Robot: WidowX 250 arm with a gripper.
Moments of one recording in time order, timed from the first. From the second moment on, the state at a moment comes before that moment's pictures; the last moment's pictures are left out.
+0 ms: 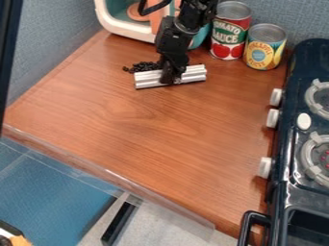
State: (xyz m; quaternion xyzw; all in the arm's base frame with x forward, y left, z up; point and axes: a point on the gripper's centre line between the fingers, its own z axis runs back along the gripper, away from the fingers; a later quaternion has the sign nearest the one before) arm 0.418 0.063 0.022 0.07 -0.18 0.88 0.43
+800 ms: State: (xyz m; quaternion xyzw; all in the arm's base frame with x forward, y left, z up) arm 0.379 0.048 0.101 0.00 -0.12 0.86 0.49
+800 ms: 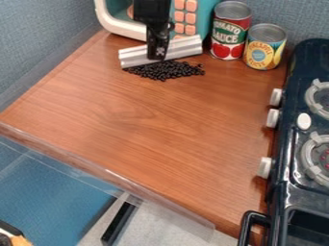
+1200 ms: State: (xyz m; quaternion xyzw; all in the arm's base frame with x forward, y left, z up) arm 0.307 0.022 0.092 -0.01 -0.13 0.79 0.60
